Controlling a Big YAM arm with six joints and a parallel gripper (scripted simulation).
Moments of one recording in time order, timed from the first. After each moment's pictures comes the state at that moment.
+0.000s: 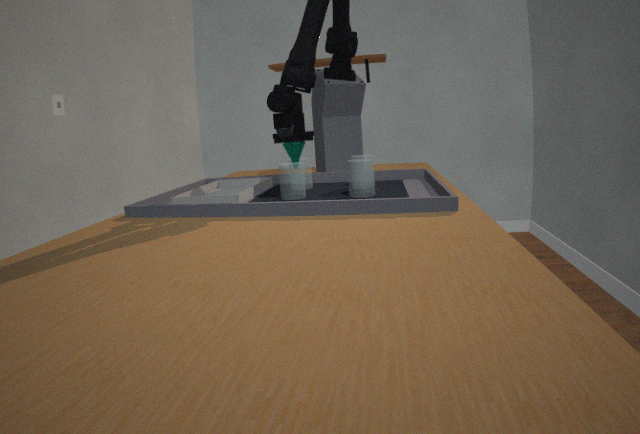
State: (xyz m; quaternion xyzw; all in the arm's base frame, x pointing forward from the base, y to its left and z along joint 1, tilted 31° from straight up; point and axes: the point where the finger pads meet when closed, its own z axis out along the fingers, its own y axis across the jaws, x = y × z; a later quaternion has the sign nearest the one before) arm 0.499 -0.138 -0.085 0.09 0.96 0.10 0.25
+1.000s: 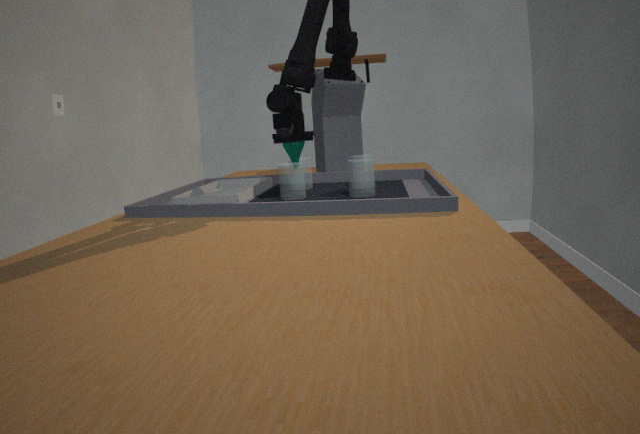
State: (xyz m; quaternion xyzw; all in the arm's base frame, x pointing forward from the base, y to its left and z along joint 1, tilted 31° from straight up) arm 0.501 -0.139 -0.084 0.09 0.96 0.10 0.25
